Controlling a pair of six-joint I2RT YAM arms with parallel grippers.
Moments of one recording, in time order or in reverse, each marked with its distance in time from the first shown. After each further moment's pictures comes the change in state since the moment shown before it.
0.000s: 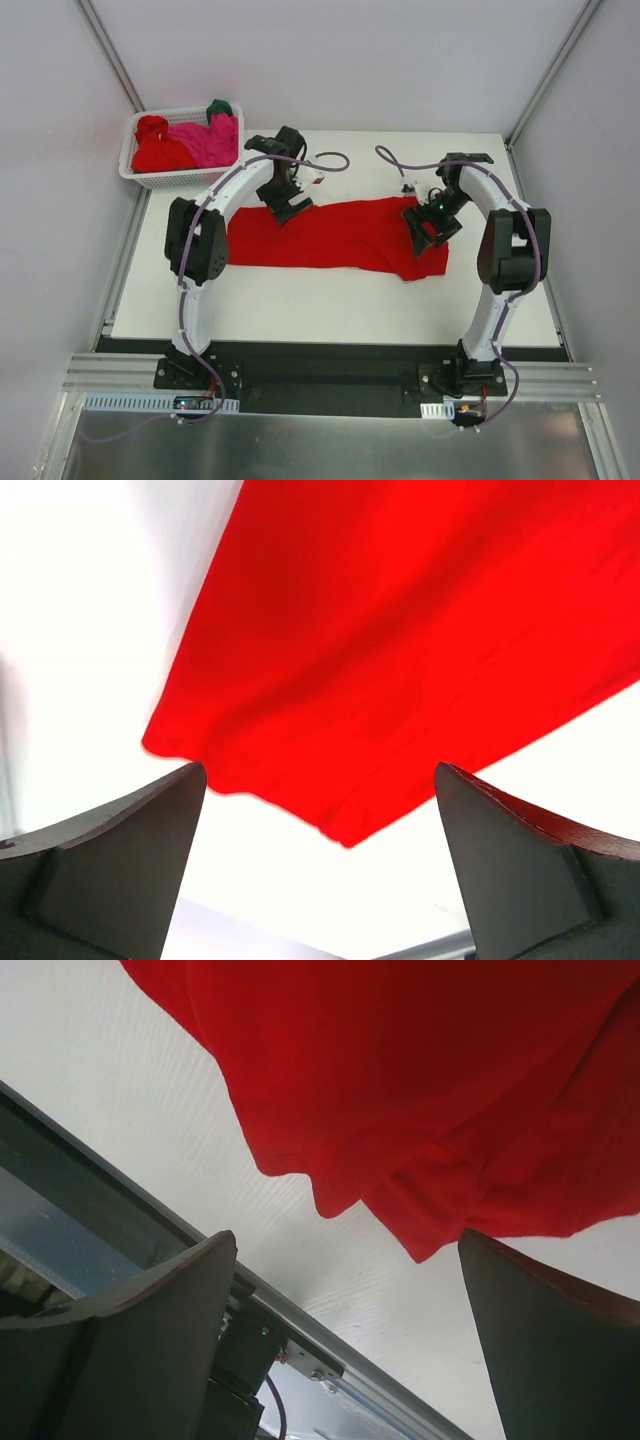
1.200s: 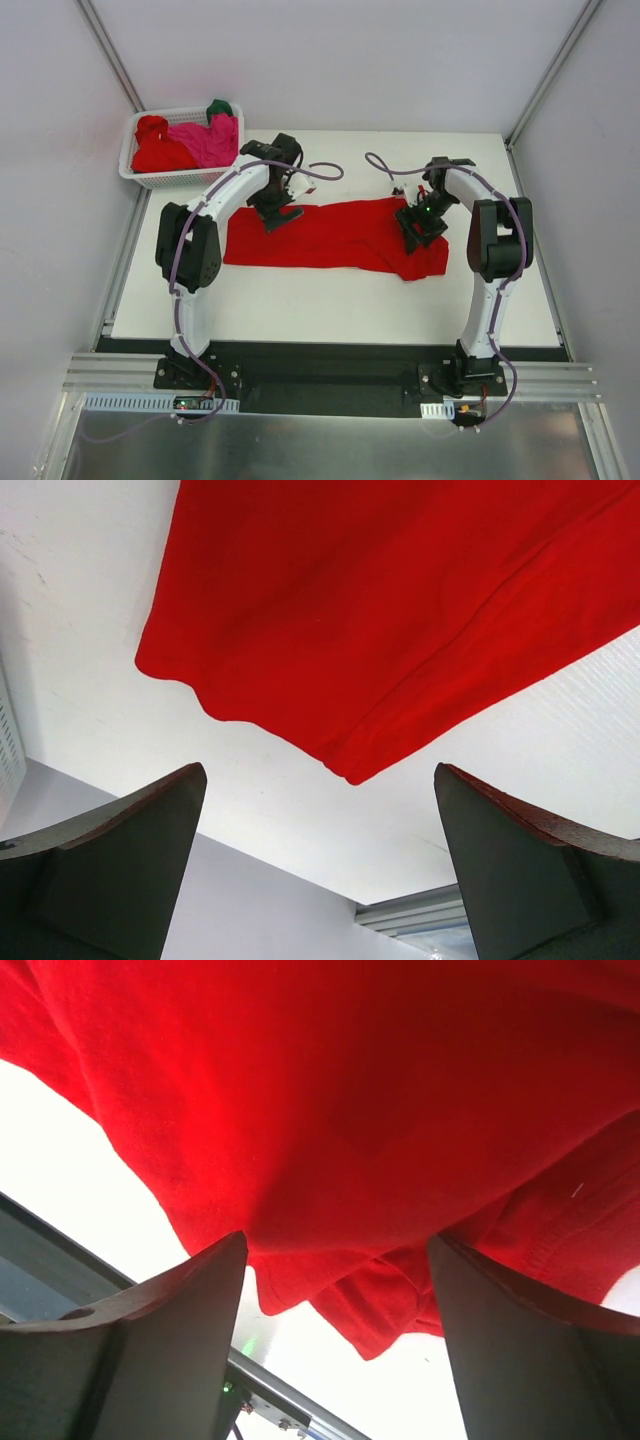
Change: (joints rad) left arm -0.006 -0.101 -0.113 -0.051 -0.123 0.015; right arm 0.040 0.143 0.021 0.153 0.016 0.038
